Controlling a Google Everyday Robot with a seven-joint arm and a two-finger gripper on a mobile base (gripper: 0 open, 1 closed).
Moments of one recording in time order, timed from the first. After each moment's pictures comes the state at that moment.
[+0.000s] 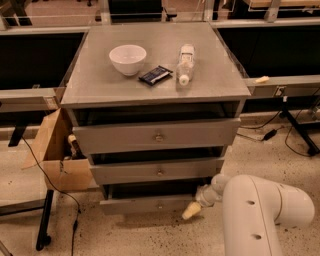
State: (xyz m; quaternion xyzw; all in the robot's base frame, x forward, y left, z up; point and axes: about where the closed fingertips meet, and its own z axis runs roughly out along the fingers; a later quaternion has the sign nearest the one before) arm 0.642 -0.176 0.191 -0.46 0.85 0.16 0.20
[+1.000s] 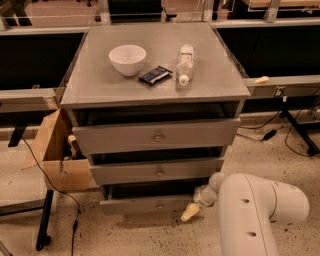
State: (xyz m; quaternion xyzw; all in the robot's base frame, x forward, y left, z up) arm 0.625 -0.163 0.187 -0.49 0.84 0.18 0.17
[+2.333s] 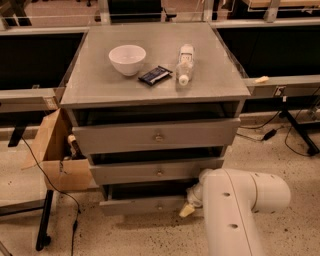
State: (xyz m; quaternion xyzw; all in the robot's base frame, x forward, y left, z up) arm 0.612 -0.140 0.173 -0.58 0.78 0.17 0.12
